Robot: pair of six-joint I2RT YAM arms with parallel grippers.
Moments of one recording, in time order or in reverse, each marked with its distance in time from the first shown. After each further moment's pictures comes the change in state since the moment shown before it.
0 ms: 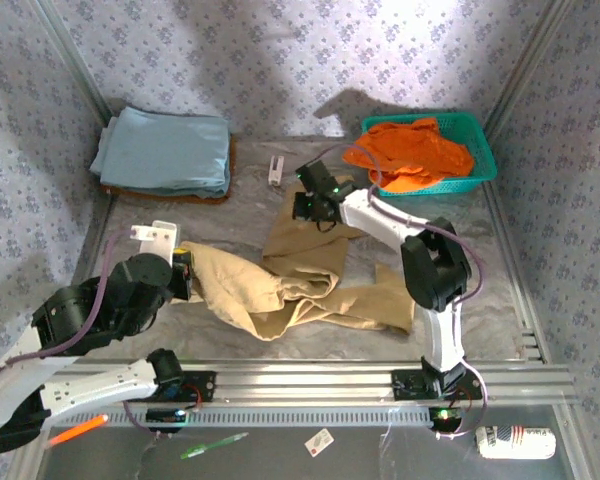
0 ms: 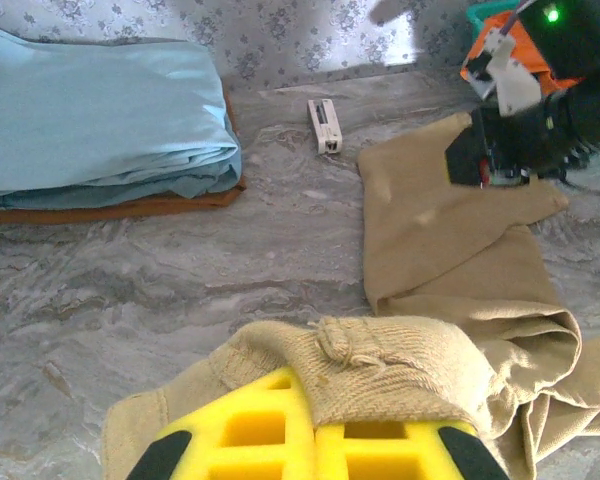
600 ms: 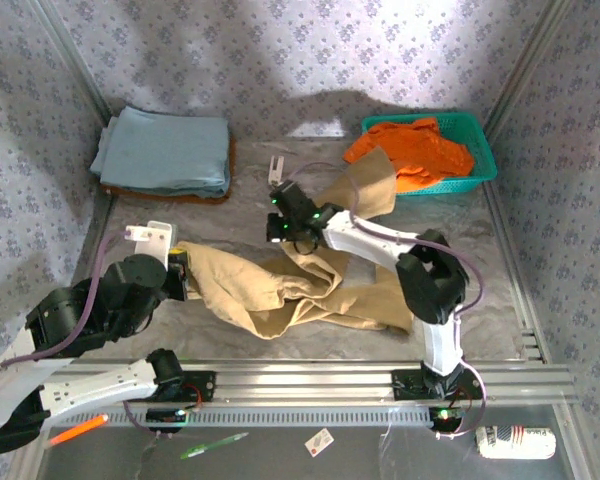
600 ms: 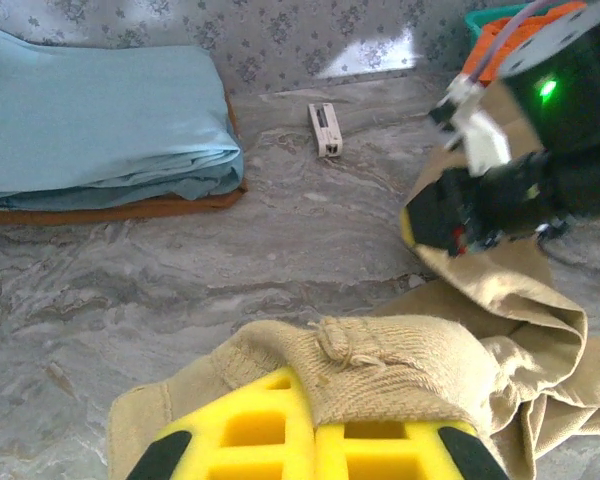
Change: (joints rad) left arm -0.002 -0.015 0.017 -0.019 0.000 -0.001; right arm 0.224 -0.061 -0.114 0.154 -0.054 0.062
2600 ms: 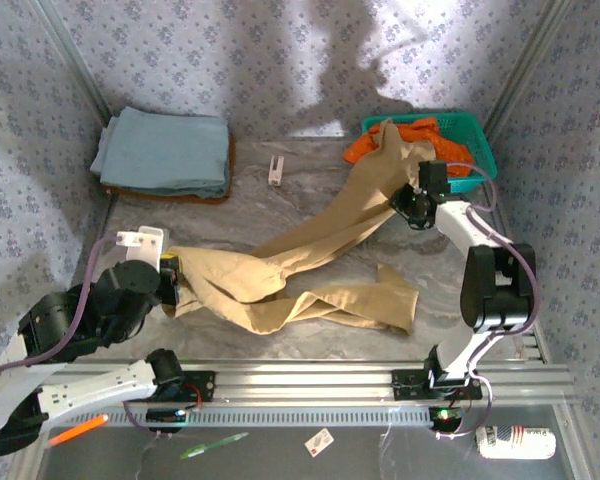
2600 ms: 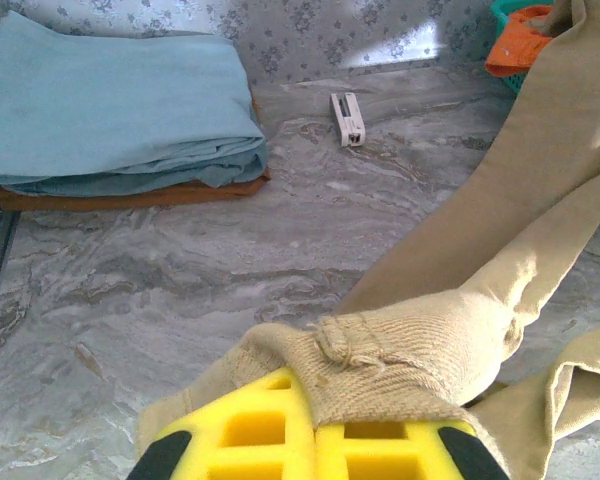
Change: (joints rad) left arm 0.000 -0.039 -0.010 -0.062 -0.026 -0.016; right arm -0.769 -0.275 -0.342 0.026 -0.178 0.045
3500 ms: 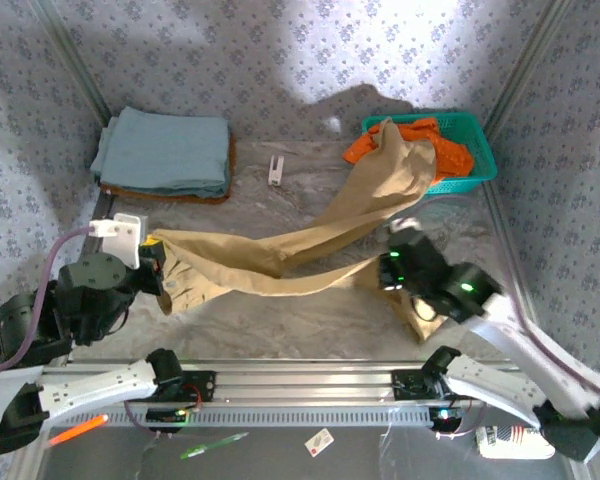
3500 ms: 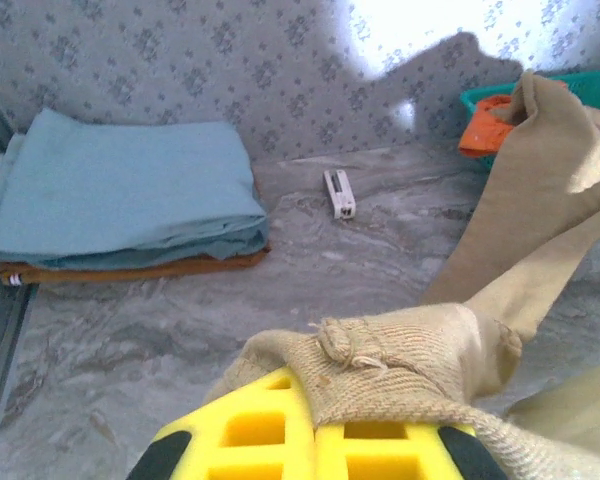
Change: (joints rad) left arm 0.000 0.005 0.150 0.023 -0.036 0.105; right arm 0.705 -0.754 -0.195 -0.584 0.441 -0.188
